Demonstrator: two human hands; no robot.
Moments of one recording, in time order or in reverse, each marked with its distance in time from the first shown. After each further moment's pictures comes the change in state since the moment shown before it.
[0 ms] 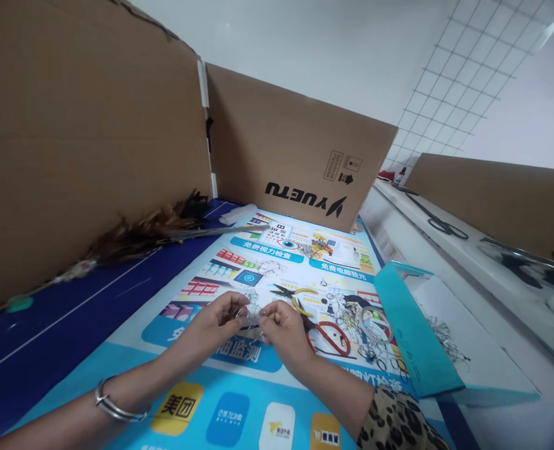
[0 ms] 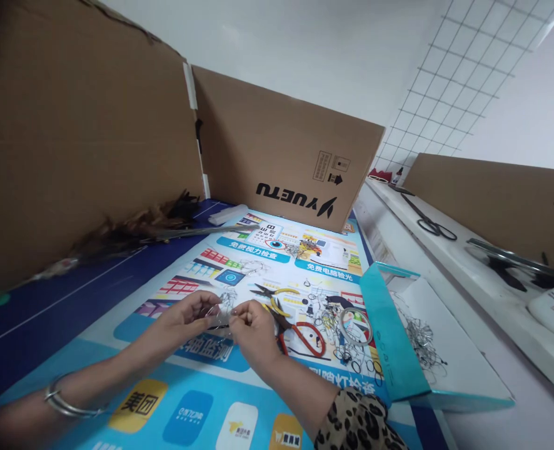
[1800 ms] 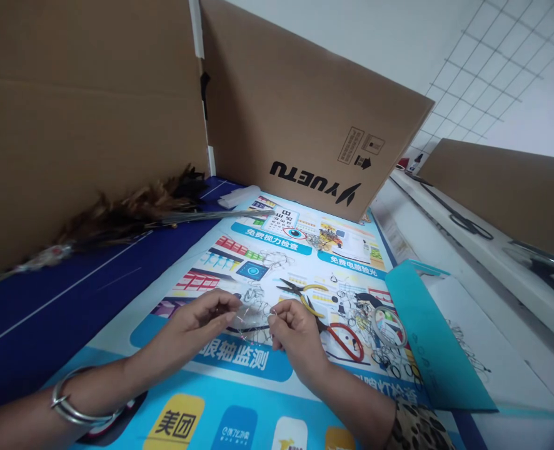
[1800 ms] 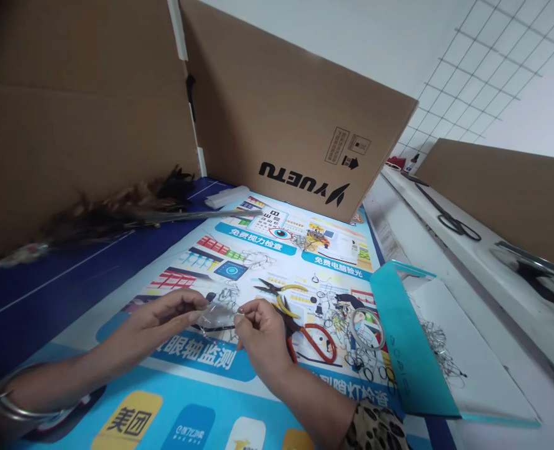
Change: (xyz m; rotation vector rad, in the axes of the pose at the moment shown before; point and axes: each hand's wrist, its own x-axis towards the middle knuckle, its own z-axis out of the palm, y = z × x) left_hand 0.005 -0.013 -0.040 0.101 -0.099 0.030; right_hand 0.007 -0.006 0.003 0.036 0.014 0.121
